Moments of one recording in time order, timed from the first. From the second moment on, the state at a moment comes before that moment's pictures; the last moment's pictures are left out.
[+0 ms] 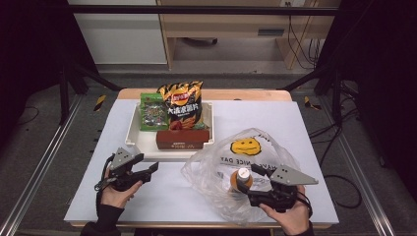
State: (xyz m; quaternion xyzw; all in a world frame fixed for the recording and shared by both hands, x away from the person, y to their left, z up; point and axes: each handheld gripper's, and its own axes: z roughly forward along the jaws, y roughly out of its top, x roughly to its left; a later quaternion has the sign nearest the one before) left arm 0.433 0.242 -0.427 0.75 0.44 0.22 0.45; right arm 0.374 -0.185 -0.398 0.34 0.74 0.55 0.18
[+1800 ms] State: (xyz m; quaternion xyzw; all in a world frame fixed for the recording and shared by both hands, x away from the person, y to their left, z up) left arm 0.435 0.252 -0.427 0.74 0.44 0.25 0.45; right arm 0.428 -0.150 -0.423 0.36 0.76 0.50 0.18
